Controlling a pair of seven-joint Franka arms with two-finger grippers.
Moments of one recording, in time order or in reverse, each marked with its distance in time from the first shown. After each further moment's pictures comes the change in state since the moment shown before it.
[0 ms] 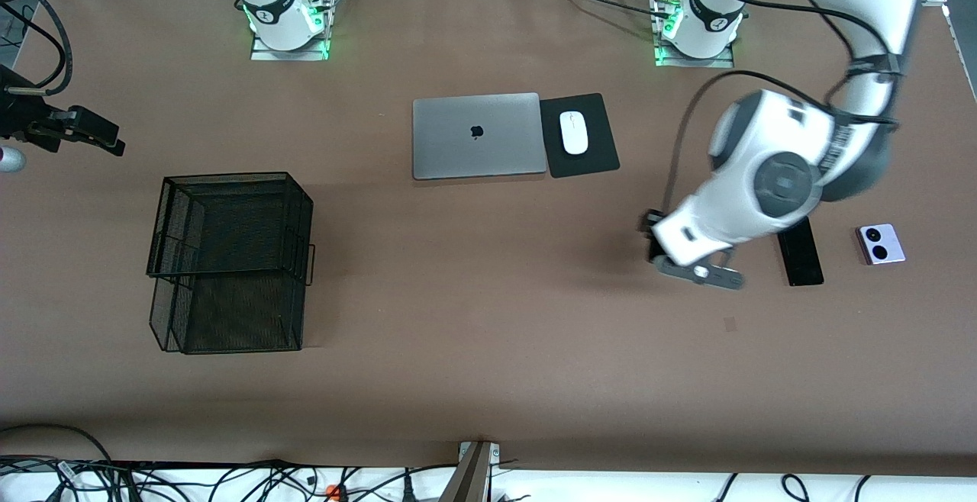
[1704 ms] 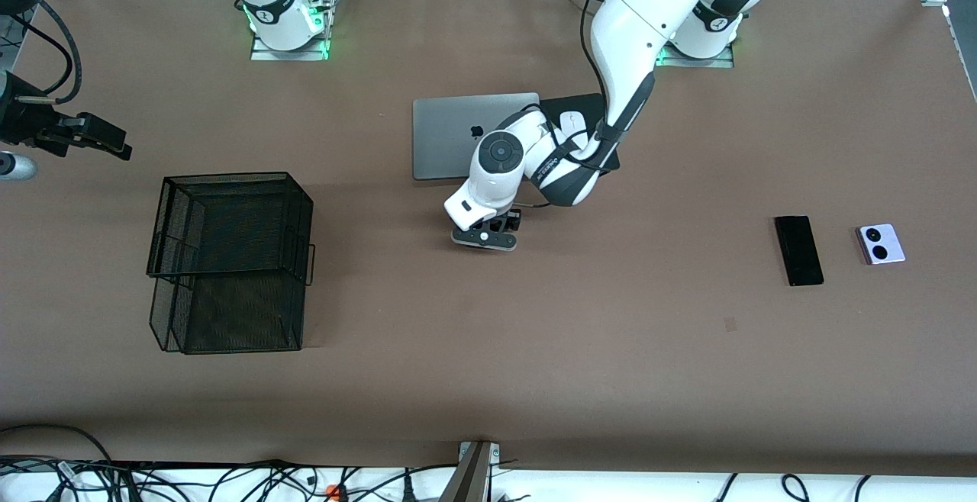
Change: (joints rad) left arm -0.483 0.457 0.066 0.155 0.054 0.523 -0.489; right arm 0.009 0.019 0.001 -0.004 0.000 0.004 0.000
